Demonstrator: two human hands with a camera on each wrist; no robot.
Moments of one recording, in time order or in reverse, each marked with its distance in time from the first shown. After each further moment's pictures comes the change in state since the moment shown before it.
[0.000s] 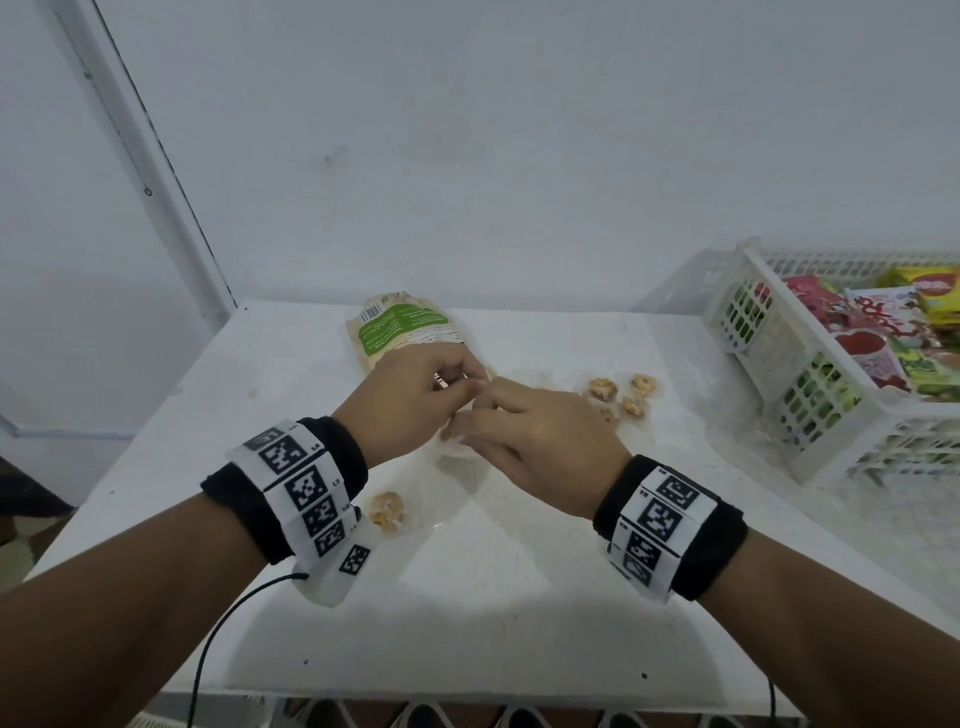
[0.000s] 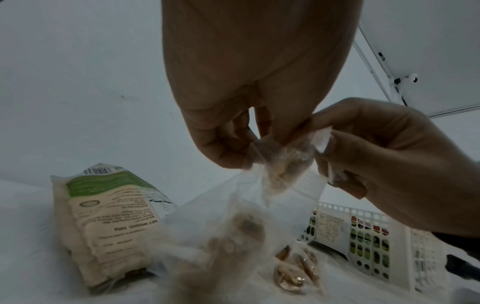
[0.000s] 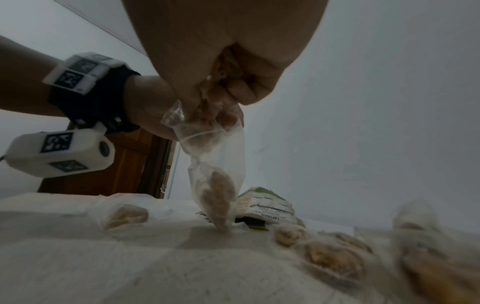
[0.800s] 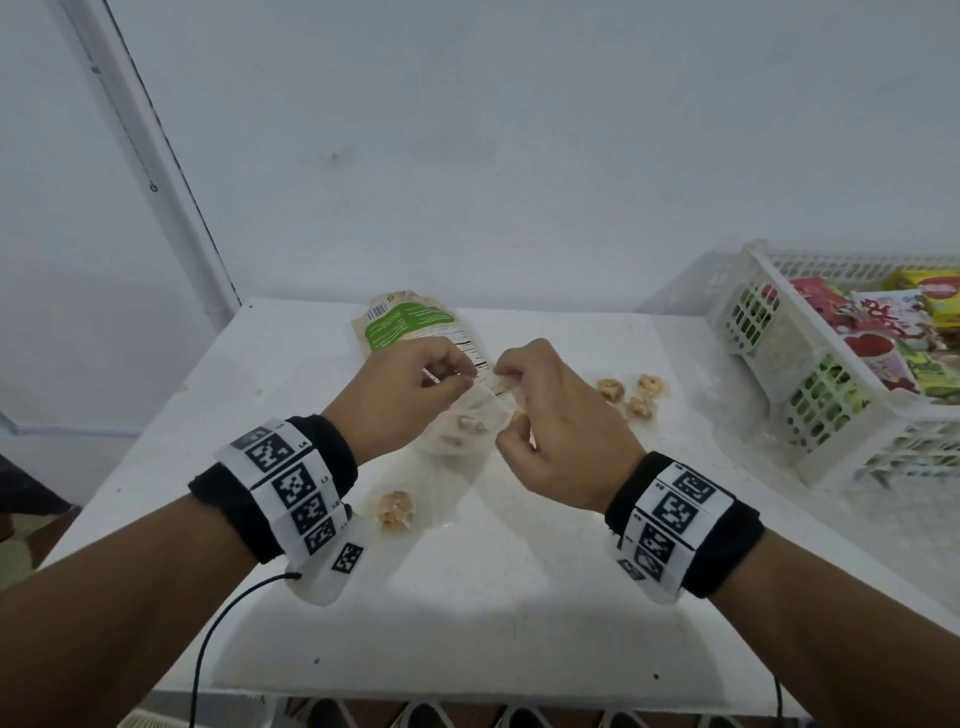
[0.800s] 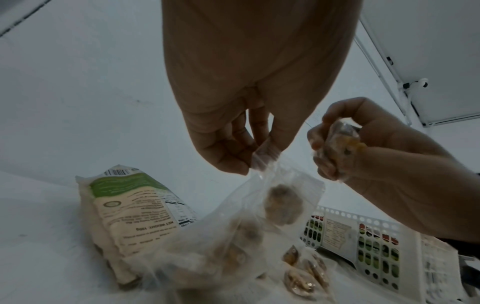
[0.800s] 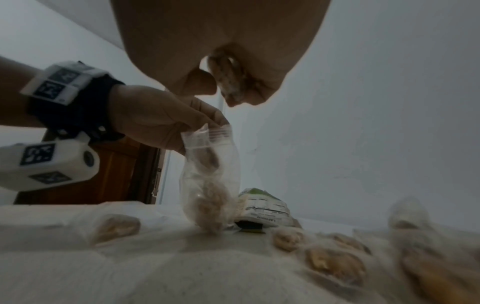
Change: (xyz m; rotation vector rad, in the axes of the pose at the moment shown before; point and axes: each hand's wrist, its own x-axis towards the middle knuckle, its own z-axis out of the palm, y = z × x) left_hand -0.004 -0.010 -0.012 0.000 0.064 -0.074; right_hand 0.005 -0.001 -0.003 0.131 0.029 0.196
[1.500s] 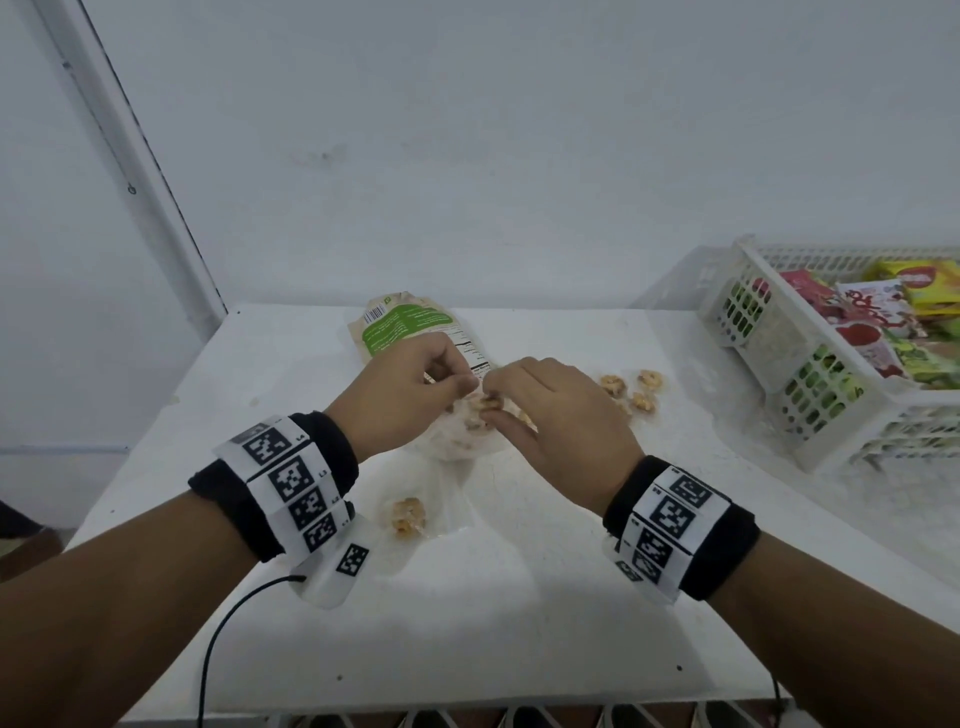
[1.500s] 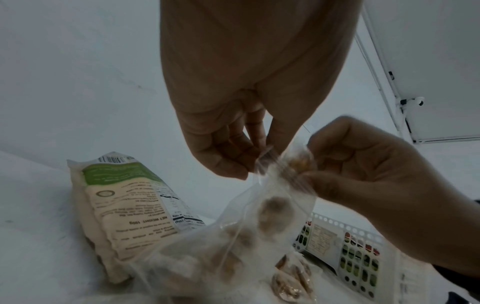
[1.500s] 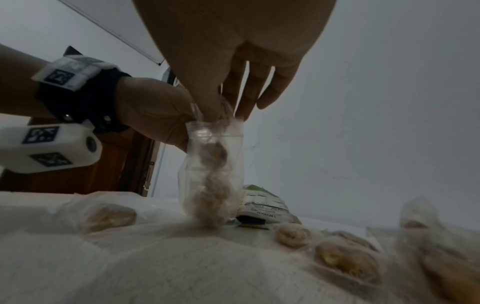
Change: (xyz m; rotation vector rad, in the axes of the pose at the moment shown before) left_hand 0.008 -0.012 -0.010 -0.106 -0.055 0.005; right_hand 0.006 -0.004 0.017 -0.173 0.055 -0.053
